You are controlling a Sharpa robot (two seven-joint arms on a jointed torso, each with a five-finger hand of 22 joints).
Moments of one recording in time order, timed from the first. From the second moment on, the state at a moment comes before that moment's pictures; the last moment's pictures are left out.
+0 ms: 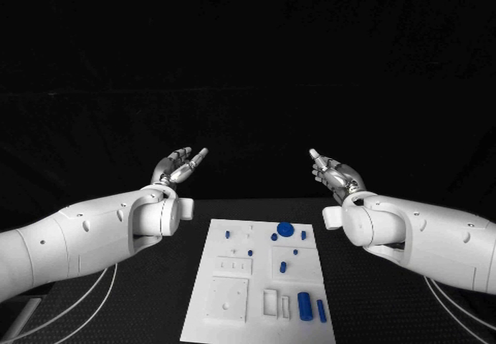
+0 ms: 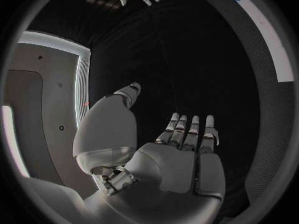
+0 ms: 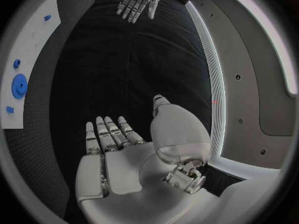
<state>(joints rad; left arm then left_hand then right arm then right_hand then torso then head) 1.29 -0.68 -0.18 1.23 0.04 -0.64 0.39 1.04 -0.29 0.44 0.28 0.05 0.17 0.06 0.35 0.29 0.30 0.05 0.04 0.05 0.15 0.14 0.20 0.33 0.02 0.00 0.19 0.34 1.00 1.23 -0.76 -0.11 1.36 0.02 -0.55 0.34 1.05 0.08 -0.08 0.28 0.24 0.20 0.14 0.19 0.21 0.30 0.22 0.04 0.04 0.23 0.22 0.14 0.19 0.03 0.04 0.22 0.07 0.68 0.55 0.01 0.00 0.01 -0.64</state>
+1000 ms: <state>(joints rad) 1.35 -0.71 -0.24 1.21 0.02 -0.44 0.26 1.38 -0.08 0.26 0.06 0.13 0.73 0.17 0.55 0.38 1.05 0.13 0.27 0.15 0.86 0.11 0.54 0.54 0.13 0.64 0.09 0.64 1.21 1.31 -0.66 -0.17 1.10 -0.71 -0.29 0.06 1.56 -0.13 0.24 0.19 0.18 0.84 0.16 0.46 0.38 1.12 0.12 0.21 0.13 0.96 0.11 0.48 0.47 0.25 0.66 0.24 0.23 1.19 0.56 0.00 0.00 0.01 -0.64</state>
